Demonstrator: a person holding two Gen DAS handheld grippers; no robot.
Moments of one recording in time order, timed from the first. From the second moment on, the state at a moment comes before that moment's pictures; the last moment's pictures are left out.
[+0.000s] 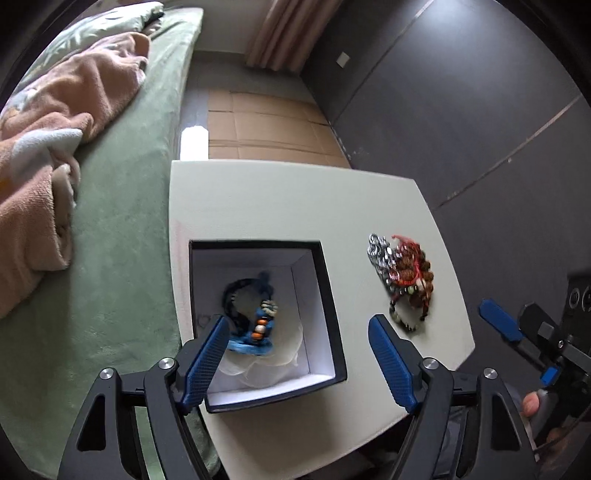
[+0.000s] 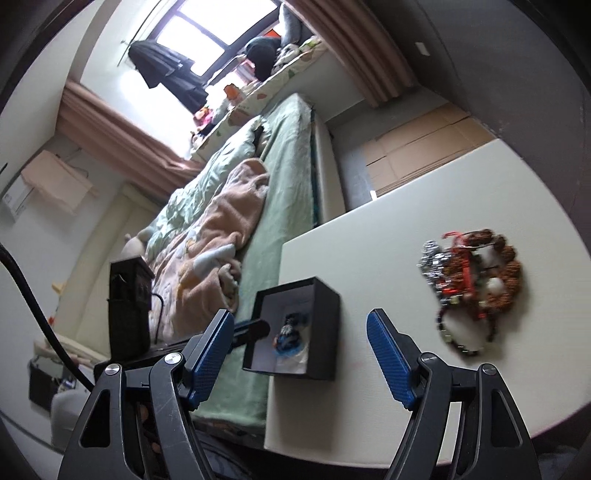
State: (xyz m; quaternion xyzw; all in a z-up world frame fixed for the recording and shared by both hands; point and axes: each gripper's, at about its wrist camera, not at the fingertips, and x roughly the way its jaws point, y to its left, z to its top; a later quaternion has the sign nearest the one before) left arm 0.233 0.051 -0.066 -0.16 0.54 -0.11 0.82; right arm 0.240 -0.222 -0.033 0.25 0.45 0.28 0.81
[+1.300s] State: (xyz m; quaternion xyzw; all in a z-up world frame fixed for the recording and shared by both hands) left arm 0.288 -0.139 -0.092 -0.06 0.51 -0.16 0.84; right arm 0.261 -0.382 -0.106 0.40 0.48 0.12 0.77
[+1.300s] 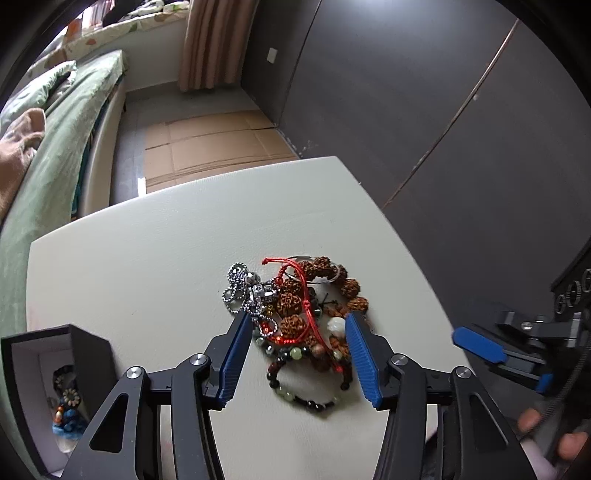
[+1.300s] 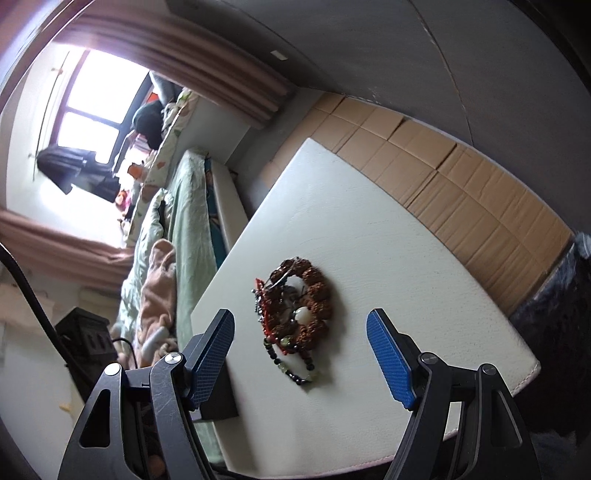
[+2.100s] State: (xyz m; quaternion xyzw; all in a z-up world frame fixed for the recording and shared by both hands) left arm 0.283 -0.159 -0.086 0.01 0.46 -0.15 0.87; right arm 0.267 -0.387 -0.125 0.41 0.50 0.11 0.75
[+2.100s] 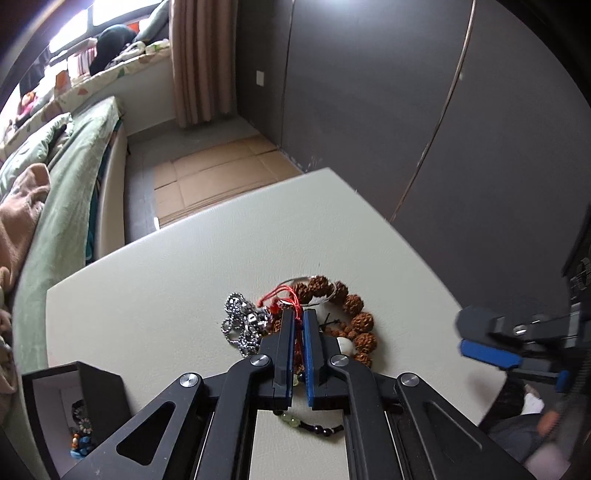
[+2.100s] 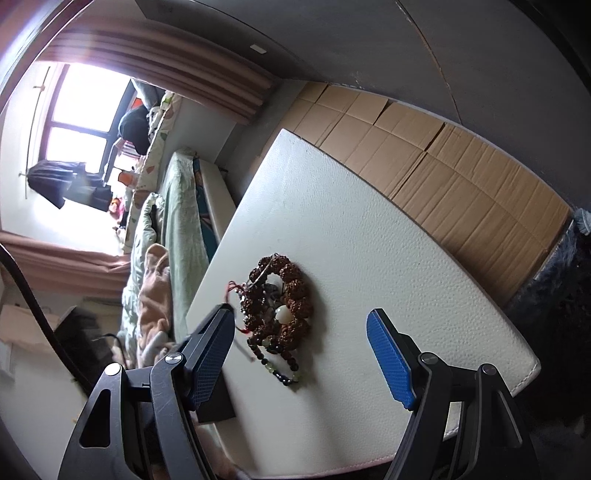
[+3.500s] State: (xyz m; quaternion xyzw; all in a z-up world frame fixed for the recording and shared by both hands) left arm 0.234 -0.020 -0.001 -0.11 0.41 -0.15 0.89; right arm 0.284 -0.281 -0.134 0.23 0.58 0.18 0.76
